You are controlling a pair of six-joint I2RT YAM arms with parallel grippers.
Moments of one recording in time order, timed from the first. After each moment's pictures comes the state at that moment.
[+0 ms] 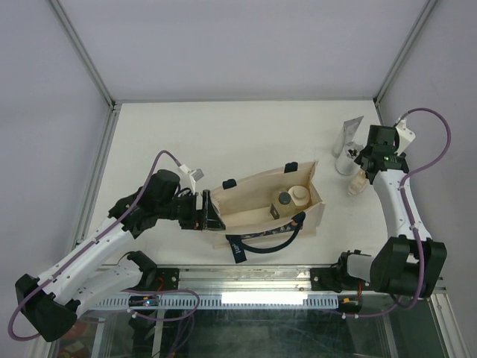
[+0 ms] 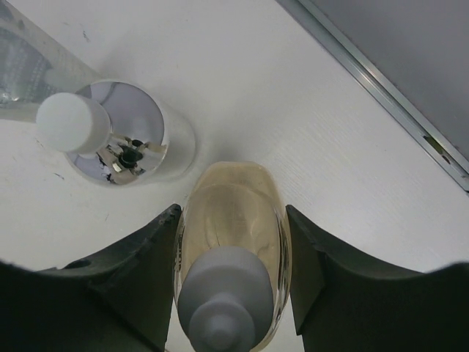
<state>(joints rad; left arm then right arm) -0.64 0.85 0.74 -0.65 0.52 -0.70 -0.11 1.20 1.02 -0.63 0.47 0.48</state>
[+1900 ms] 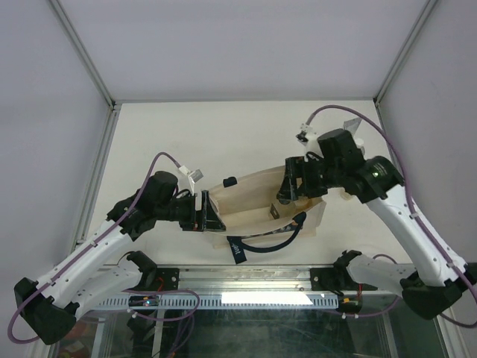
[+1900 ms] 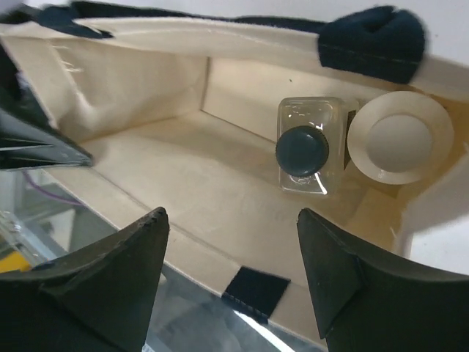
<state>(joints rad) -0.64 0.82 0.72 -0.62 0.56 -0.74 0.54 1.03 1.33 -1.11 -0.35 0.38</state>
